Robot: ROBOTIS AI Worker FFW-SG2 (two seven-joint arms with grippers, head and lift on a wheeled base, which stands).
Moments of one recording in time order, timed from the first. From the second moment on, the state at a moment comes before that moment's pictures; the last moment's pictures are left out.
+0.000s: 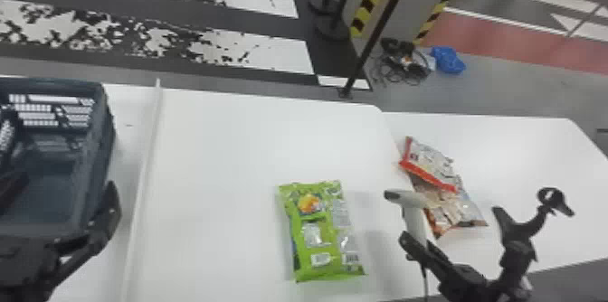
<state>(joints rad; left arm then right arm) 0.69 0.12 -0.09 -2.16 0.05 0.04 -0.08 0.59 -0.31 -0.52 -1.54 -0.56 0.25 0.67</state>
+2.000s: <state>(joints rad) 0.67 0.16 -0.12 -2.15 0.05 0.06 -0.09 0.42 -0.40 -0.46 -1.77 -0.43 1.05 0.84</state>
